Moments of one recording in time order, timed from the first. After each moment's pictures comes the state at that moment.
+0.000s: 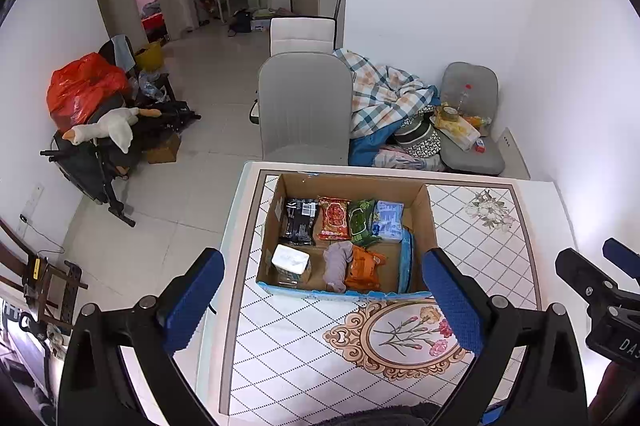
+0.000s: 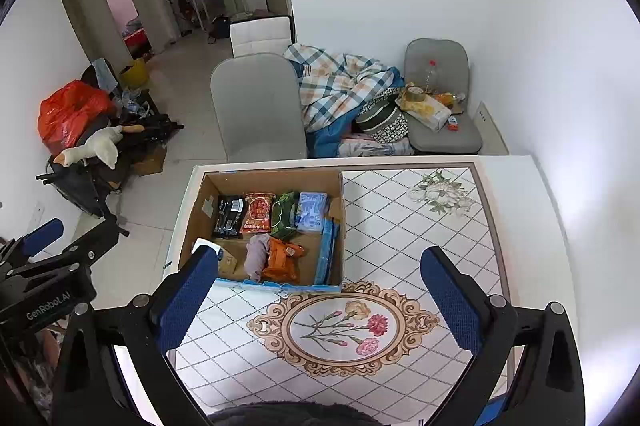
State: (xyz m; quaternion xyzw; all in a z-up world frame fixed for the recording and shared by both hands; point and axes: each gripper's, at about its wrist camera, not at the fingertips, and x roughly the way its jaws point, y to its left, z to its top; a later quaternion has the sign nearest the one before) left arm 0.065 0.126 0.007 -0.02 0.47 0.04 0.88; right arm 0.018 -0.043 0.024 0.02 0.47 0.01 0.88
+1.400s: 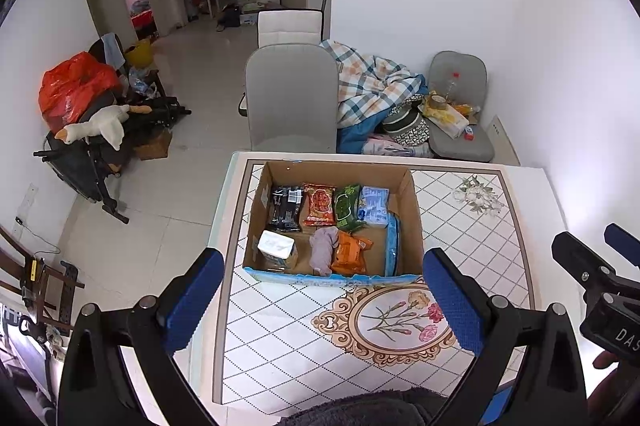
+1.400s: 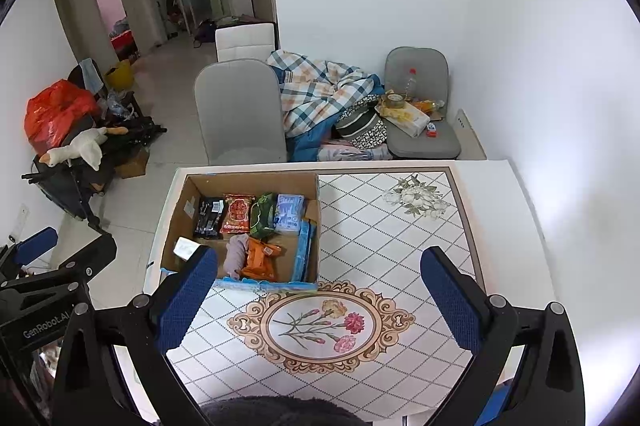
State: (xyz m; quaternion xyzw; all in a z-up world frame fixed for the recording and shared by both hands) left arm 0.051 0.109 0.013 -0.02 0.48 0.02 0.88; right arm 0.001 -0.057 0.034 0.00 0.46 -0.01 0.89
